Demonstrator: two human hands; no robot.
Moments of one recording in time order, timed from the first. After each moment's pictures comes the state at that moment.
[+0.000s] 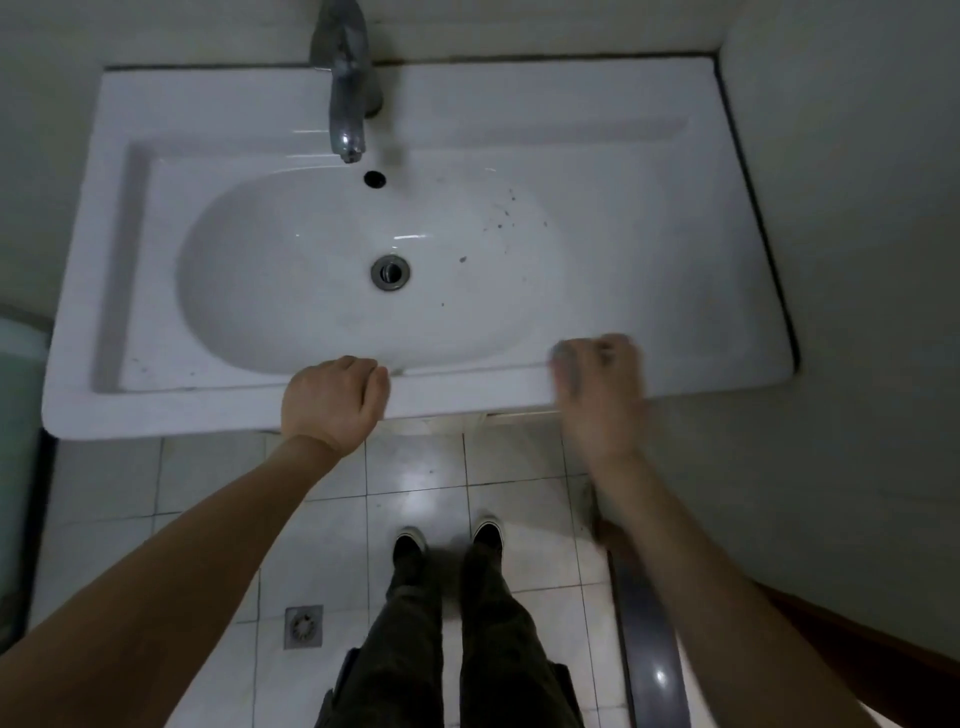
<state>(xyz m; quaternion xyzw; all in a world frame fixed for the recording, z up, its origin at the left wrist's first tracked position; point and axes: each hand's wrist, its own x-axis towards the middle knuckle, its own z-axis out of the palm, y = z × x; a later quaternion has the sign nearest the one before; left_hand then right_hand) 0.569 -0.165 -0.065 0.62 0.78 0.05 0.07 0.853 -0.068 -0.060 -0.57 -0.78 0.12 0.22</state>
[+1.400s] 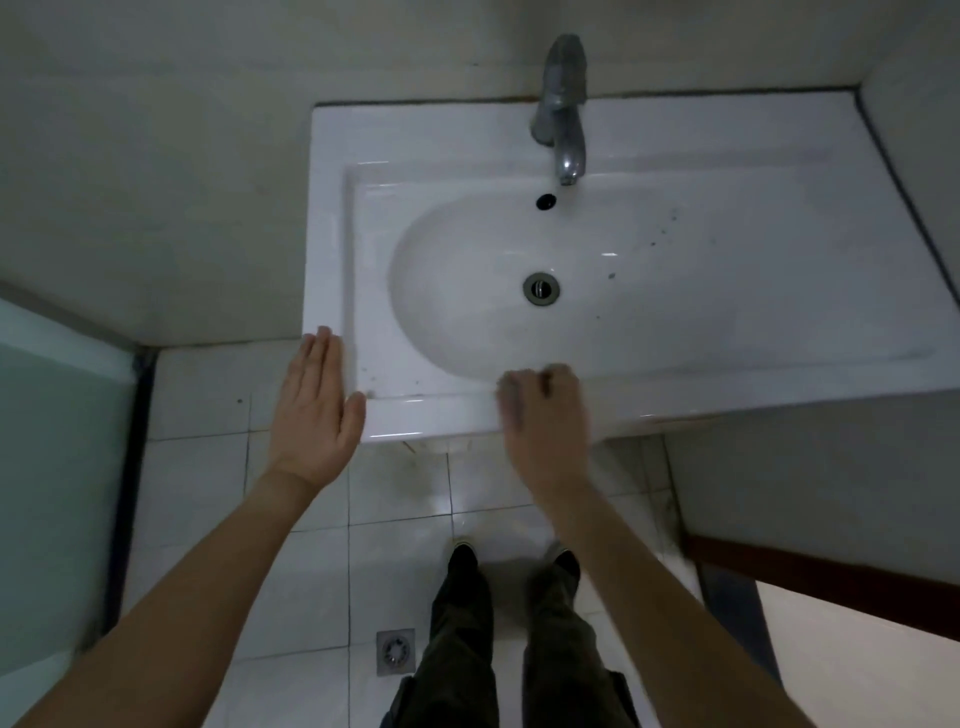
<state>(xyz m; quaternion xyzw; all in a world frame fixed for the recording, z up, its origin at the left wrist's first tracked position) 0.317 -0.281 -0.066 0.61 0.77 0.13 0.09 0.571 -0.203 -0.049 -0.52 -0.83 0.08 0.18</state>
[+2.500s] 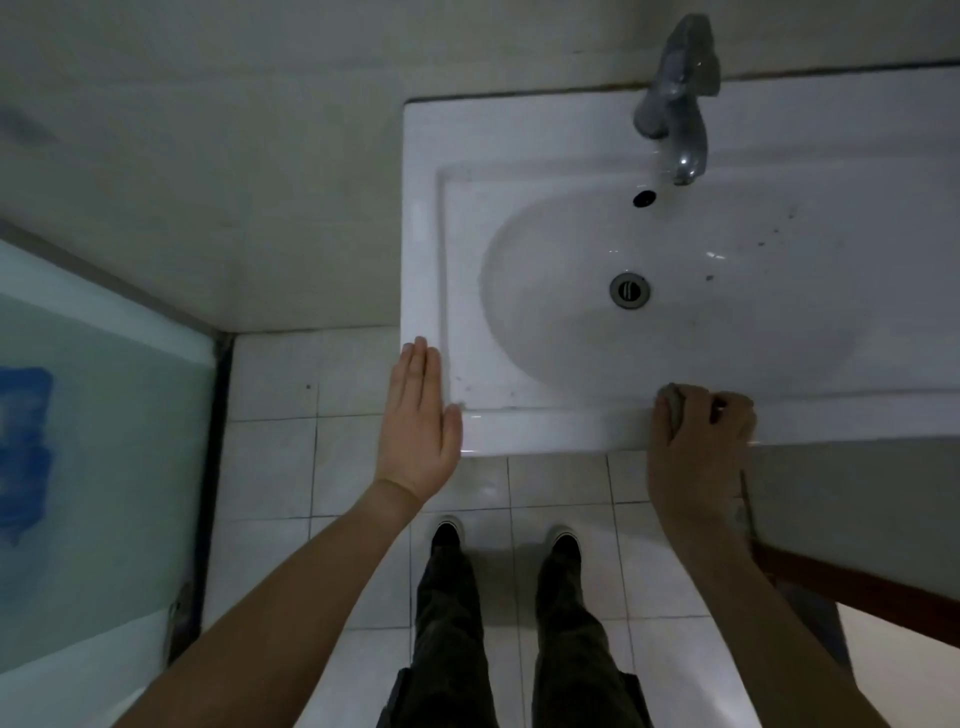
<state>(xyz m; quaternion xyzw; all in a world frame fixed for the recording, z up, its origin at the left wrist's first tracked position) 0.311 -0.281 -0.071 0.60 0.76 0.18 0.13 0.573 -0.202 -0.052 -0.69 -0.70 0.08 0.18</state>
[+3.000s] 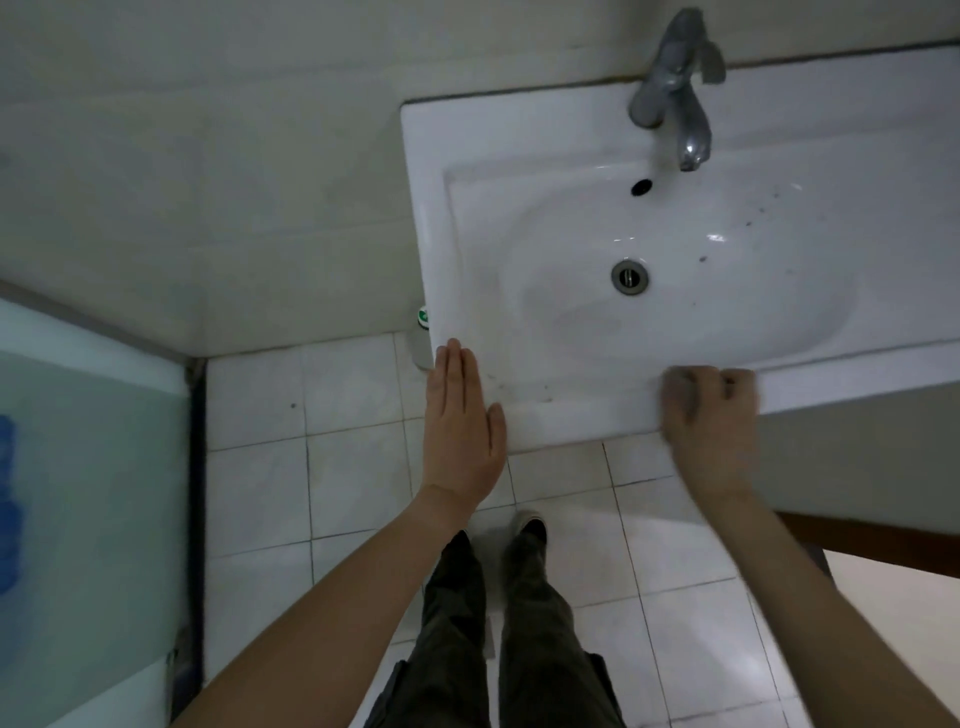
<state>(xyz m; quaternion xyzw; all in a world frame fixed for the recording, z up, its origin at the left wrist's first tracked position) 0.310 -0.284 -0.071 0.61 0.76 0.18 0.15 0.553 -0.214 -0.043 -0.66 -0.72 0.07 0.20</state>
